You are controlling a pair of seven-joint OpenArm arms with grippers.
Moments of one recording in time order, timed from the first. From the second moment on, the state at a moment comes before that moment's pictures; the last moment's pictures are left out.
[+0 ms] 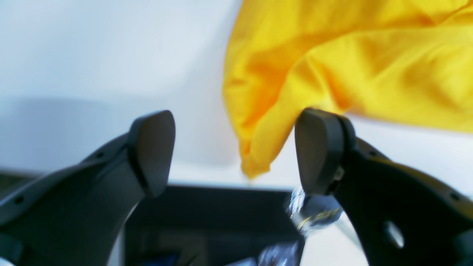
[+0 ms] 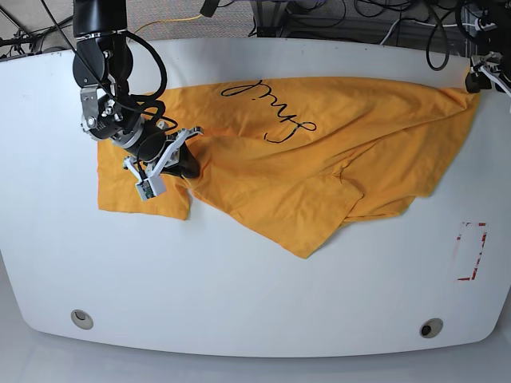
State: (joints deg) left arm 19.9 -23.5 -52.8 88.4 -35.1 -42.8 68.1; right arm -4.8 19.1 -0.9 97.2 38.2 22.5 -45.3
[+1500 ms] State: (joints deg) left arm 19.9 -21.2 -45.3 101.0 -10.2 -43.0 51.0; right arm -16.9 18.8 9.2 109.5 38.9 22.4 -45.3
